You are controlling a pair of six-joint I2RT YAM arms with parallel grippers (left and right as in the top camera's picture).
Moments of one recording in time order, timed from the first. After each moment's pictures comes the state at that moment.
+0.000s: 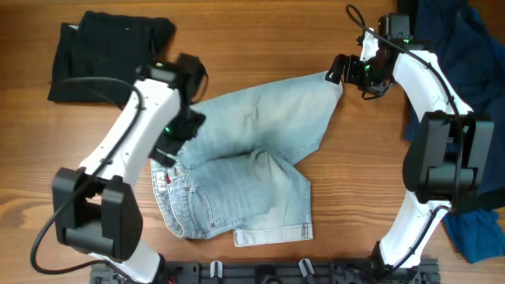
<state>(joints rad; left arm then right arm) -0.28 1.78 1.45 -1.41 -0.12 -1.37 -0.03 2.09 1.61 -0.80 -0.32 0.15</state>
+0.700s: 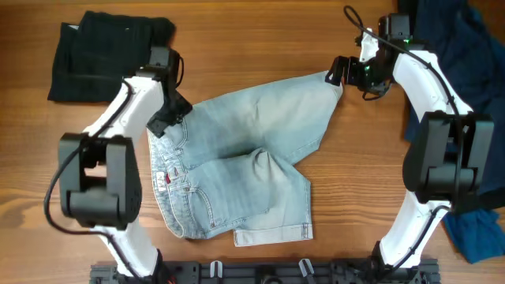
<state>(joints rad) -0.12 1.95 1.35 -0.87 -0.14 -0.88 -0.03 2.09 1.61 -0.81 -0.32 0.10</state>
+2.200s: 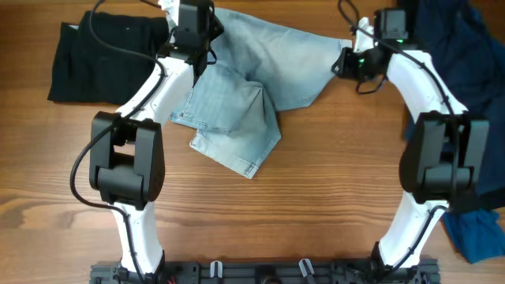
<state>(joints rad) -0.25 2.12 1.62 -0.07 -0.20 -0.76 0.01 2.09 1.61 -0.68 -0.33 0.14</state>
